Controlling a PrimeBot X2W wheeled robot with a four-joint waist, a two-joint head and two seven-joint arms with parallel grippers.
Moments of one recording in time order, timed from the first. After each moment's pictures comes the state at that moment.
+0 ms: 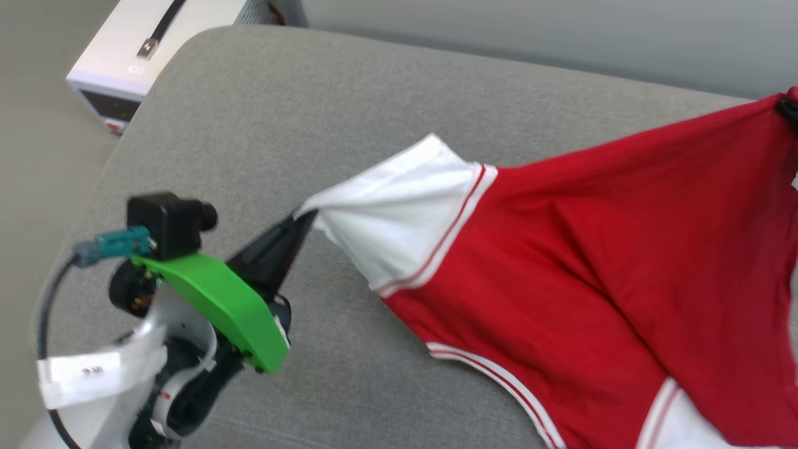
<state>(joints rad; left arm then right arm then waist) -0.26 0.54 -0.40 -0.39 -0.85 0.13 0.35 -0.68 -0.55 0.08 0.35 0.61 0.13 0.55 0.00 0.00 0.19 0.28</state>
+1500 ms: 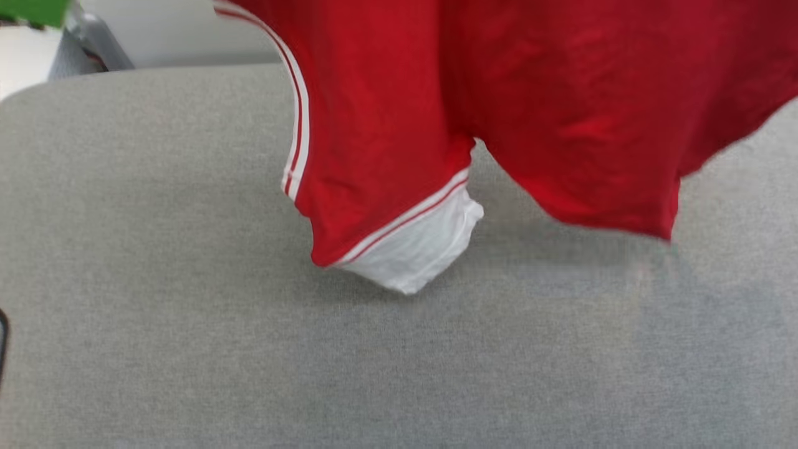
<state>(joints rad) -1.02 0.64 -0.26 -0.22 -0.56 0.06 0.21 -0.82 -0.45 -0.12 -0.06 0.58 0.13 0.48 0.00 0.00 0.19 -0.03</state>
